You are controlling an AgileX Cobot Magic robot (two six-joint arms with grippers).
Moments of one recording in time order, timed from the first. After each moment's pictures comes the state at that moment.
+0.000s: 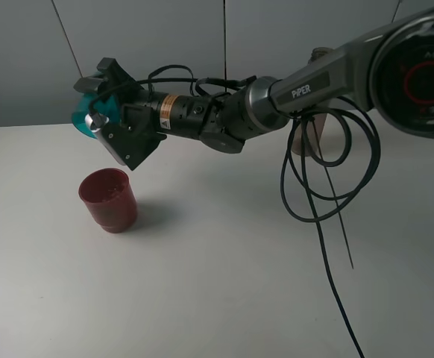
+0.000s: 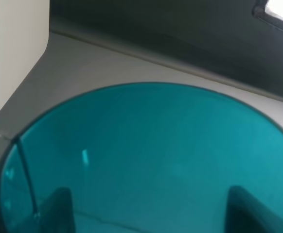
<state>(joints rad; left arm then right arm) 0.07 0.00 -0.52 0.02 1.10 0.23 0.73 2.34 -1.52 -0.64 -0.77 -1.38</state>
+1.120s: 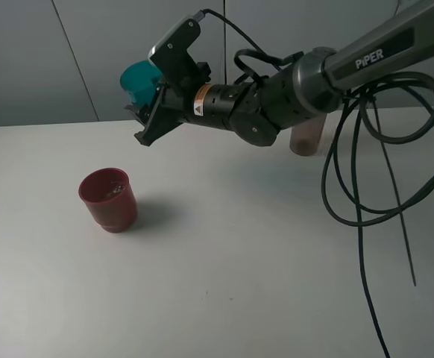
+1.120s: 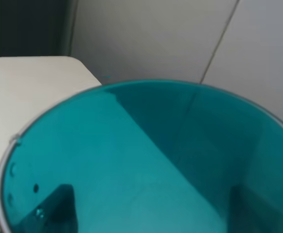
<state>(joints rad) 0.07 0.00 -0.52 0.02 1.10 0.23 0.68 2.12 -1.25 -0.39 -0.54 0.05</state>
